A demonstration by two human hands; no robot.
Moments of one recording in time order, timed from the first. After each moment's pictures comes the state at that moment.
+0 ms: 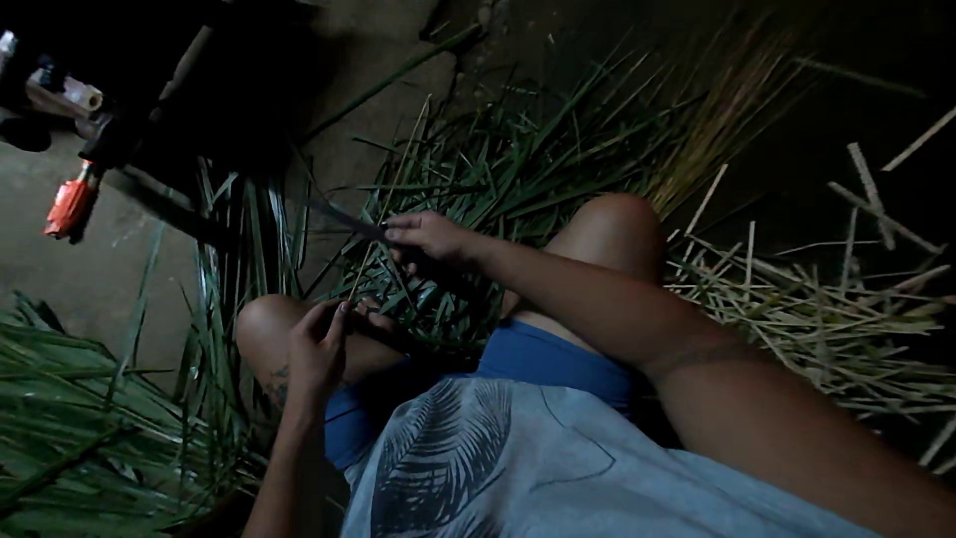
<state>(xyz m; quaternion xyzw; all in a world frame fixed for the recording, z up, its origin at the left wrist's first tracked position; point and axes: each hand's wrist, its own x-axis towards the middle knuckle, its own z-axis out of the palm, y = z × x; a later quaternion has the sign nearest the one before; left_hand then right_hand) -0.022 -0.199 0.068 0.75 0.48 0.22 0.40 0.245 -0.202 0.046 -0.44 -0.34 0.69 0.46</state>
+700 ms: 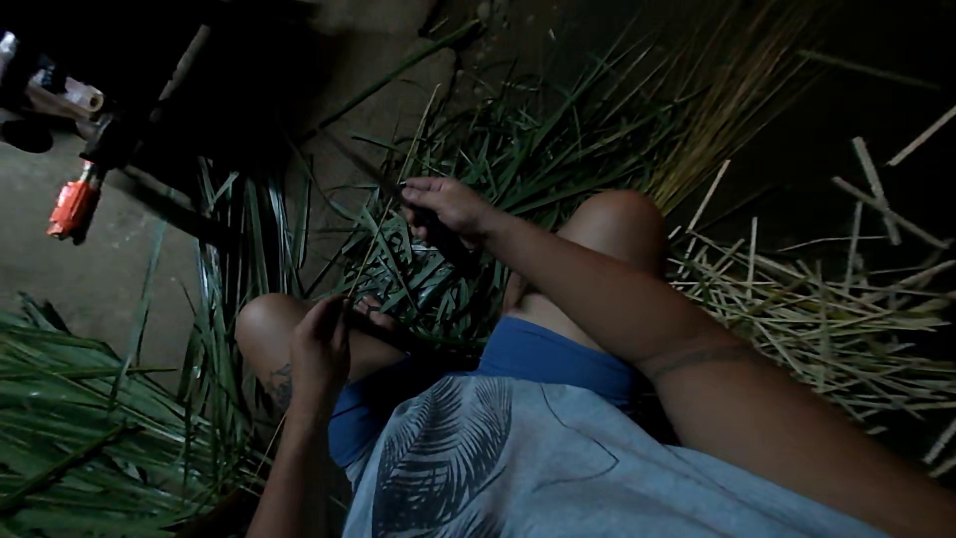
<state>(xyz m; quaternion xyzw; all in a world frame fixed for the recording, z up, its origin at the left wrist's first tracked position) -0.028 -0.199 0.057 0.82 0.44 0.21 0.29 0.272 -0.198 0.059 -0.46 -0.29 0.64 0.54</state>
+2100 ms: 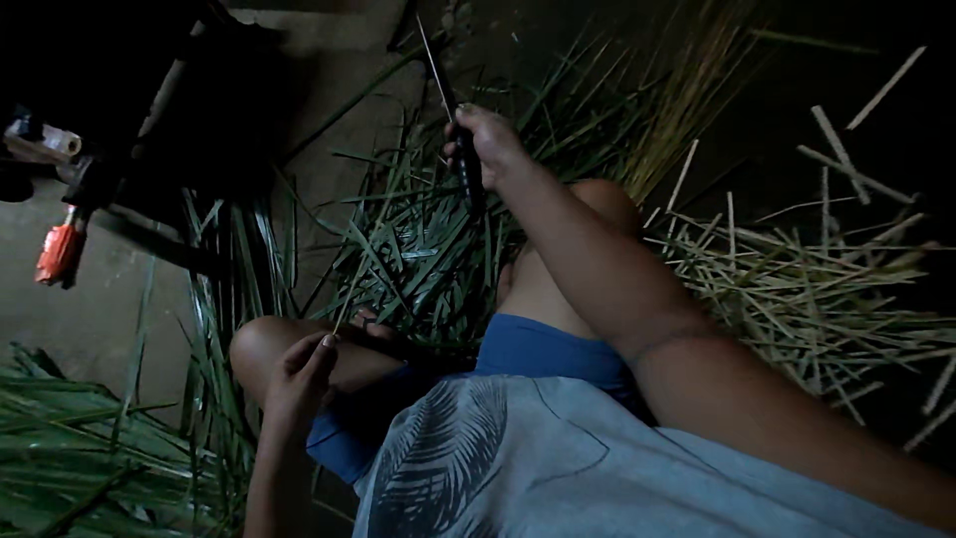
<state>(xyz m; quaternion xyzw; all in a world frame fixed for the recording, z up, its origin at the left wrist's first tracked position) -0.057 -0.194 0.067 0.64 0.50 0.17 0.56 0.359 -0.191 0.066 -0.53 -0.07 0.47 0.70</state>
